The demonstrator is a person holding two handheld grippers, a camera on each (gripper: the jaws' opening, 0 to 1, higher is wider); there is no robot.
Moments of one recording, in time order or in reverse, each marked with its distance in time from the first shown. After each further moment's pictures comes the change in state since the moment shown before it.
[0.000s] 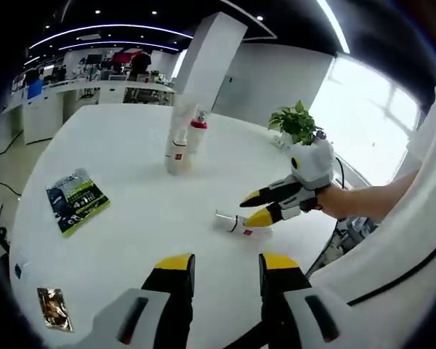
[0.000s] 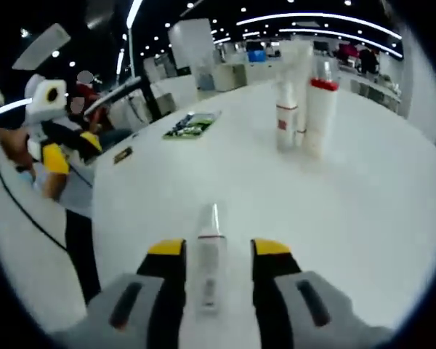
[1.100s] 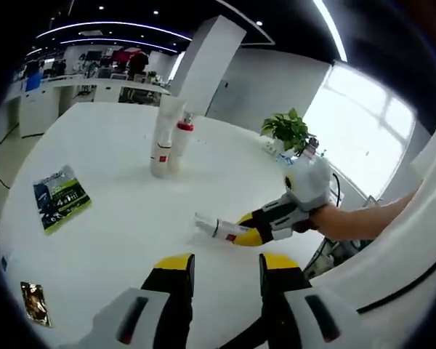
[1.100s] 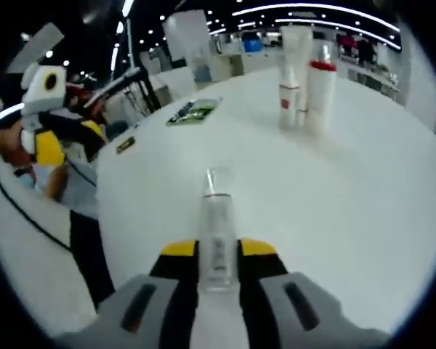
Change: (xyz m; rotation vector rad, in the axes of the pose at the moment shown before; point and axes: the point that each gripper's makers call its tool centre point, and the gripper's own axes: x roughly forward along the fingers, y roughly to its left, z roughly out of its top) left arm 0.011 -0.020 0.009 -0.049 -0.042 -0.048; right arm -0.009 0.010 -0.011 0.131 -0.041 0.023
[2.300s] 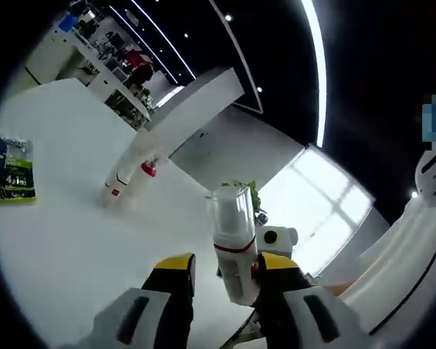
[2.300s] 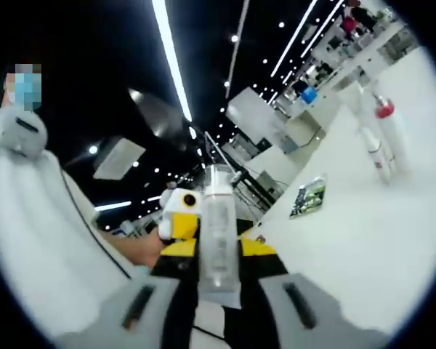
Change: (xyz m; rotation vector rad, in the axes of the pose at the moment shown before) left arm 0.003 -0.053 0.078 -0.306 -0.332 -0.409; right arm -0.079 0.115 0.112 0.255 -0.441 0.725
